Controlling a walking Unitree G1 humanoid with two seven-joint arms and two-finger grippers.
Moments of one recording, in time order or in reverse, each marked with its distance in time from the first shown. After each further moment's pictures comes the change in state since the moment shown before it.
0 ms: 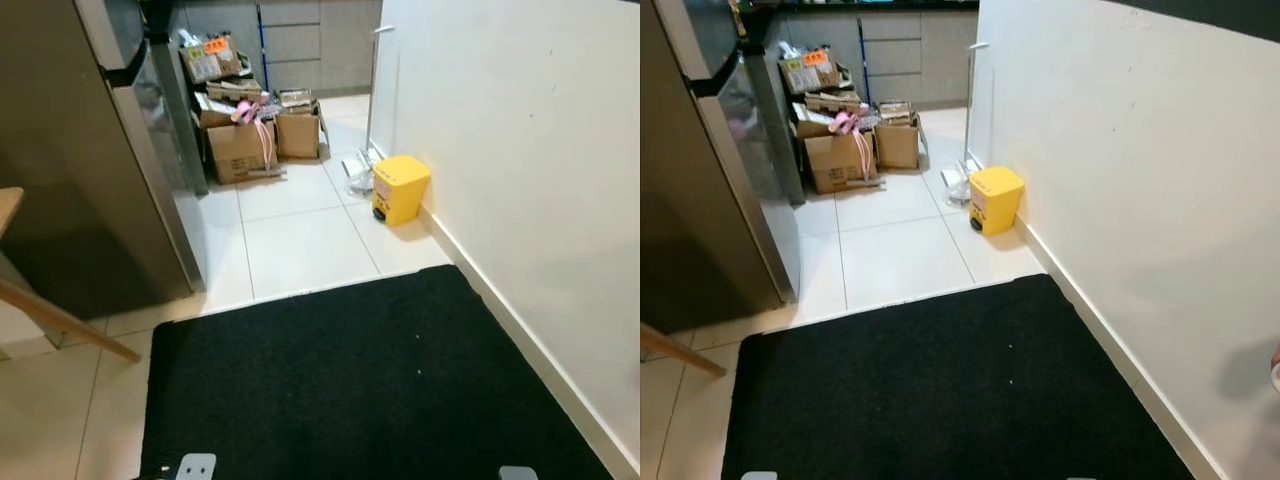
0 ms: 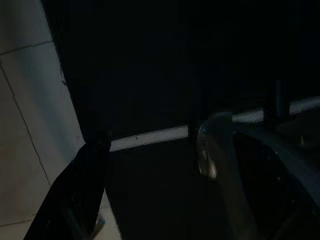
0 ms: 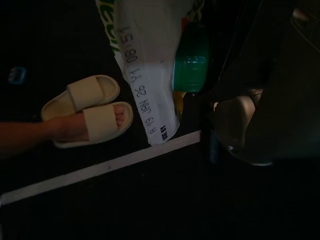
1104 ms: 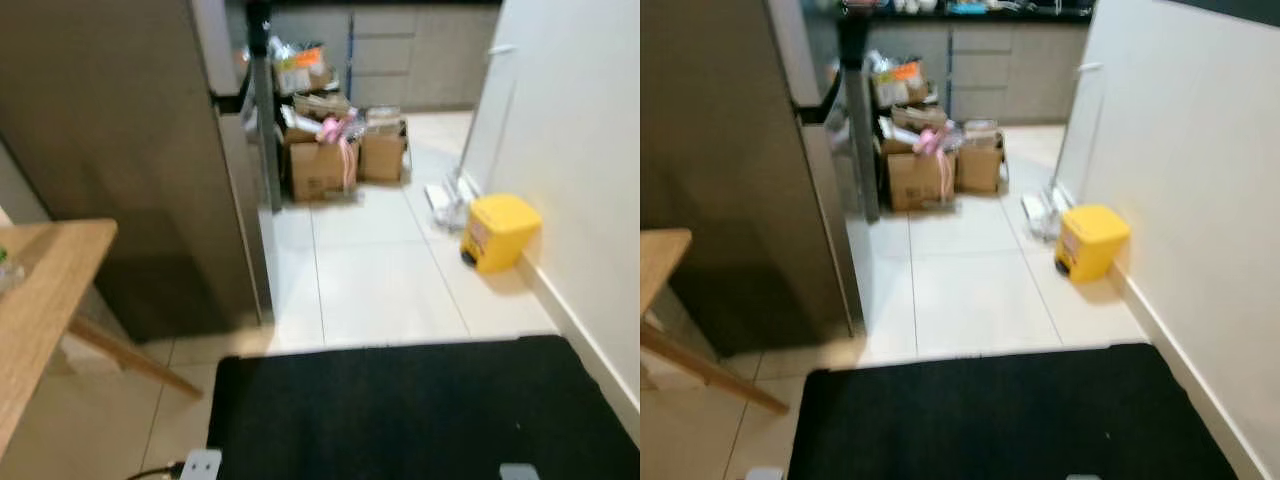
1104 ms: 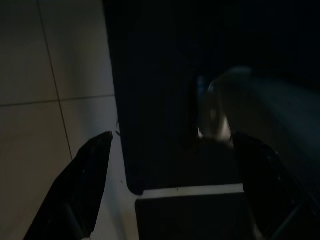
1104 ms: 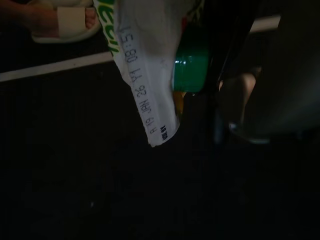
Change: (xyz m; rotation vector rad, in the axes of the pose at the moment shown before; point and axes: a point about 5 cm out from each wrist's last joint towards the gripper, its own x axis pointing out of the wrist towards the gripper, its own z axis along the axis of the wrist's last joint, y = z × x) left arm -0.003 0.002 -0.017 -0.004 0.040 0.006; right arm 0.002 0.004 0.013 -0.011 -0.043 0.004
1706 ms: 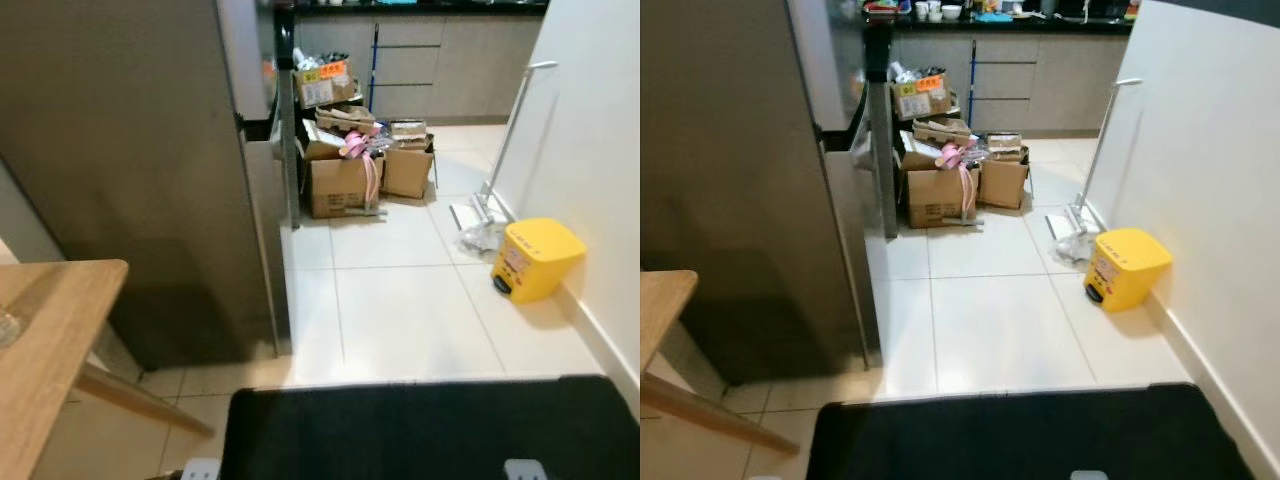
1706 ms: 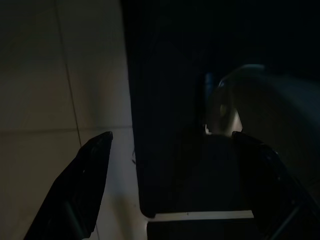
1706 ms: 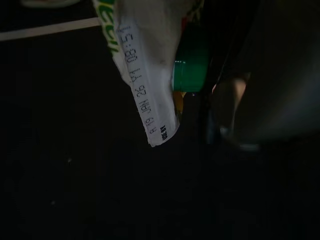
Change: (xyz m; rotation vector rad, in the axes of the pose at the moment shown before) left arm 0.000 0.001 0.002 0.006 -0.006 -0.002; right arm 0.000 0.007 -0.005 -0.001 0.014 0.021
